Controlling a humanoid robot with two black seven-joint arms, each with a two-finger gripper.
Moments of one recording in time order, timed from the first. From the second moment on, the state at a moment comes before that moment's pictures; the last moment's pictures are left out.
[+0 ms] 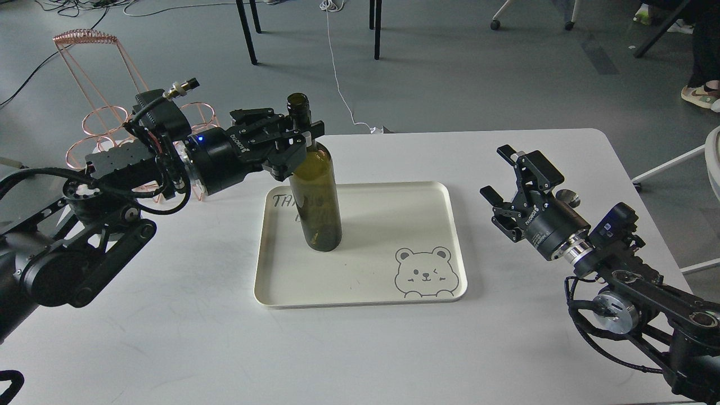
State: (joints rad) left arm -0.60 0.48 -0.95 -1.35 2.13 -0.13 -0.49; right arm 0.43 -0.54 0.60 1.22 -0.51 0.09 0.49
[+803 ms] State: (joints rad) left arm -0.92 0.85 -0.95 -1.30 1.85 -0.26 -0.49; right arm 0.42 -0.53 0.60 1.22 -0.51 0.09 0.49
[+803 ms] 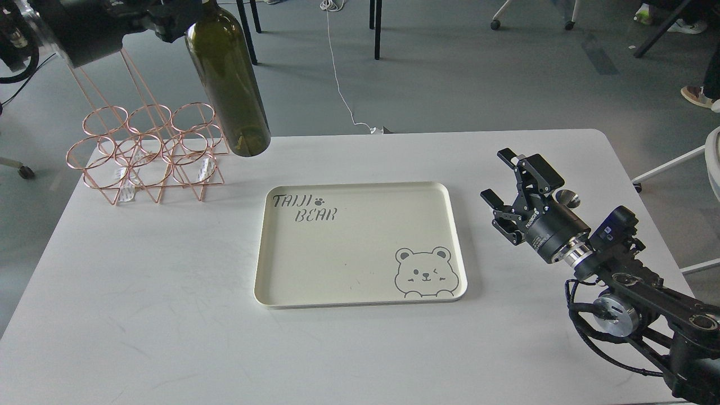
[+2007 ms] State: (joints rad) left arm -0.92 0.82 -0.87 -0.98 1.85 -0.20 -0.49; right arm 0.40 -0.53 0.60 1.22 -0.52 0.09 0.49
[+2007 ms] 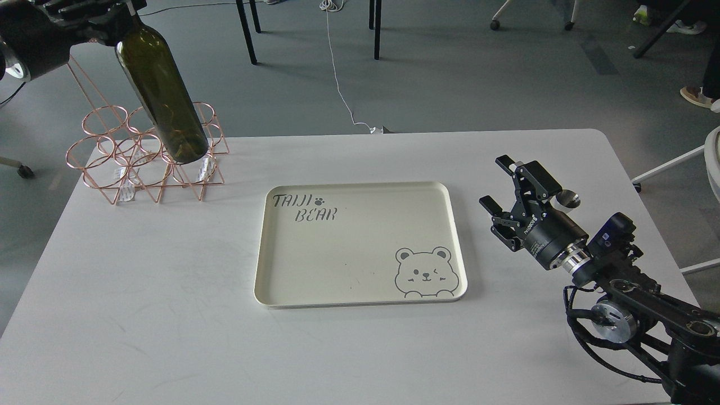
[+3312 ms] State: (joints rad) left arm -0.99 0.80 -0.78 -0.90 1.84 -0.16 -0.49; right arm 0.40 -0.53 0.60 1.22 -0.52 0.09 0.49
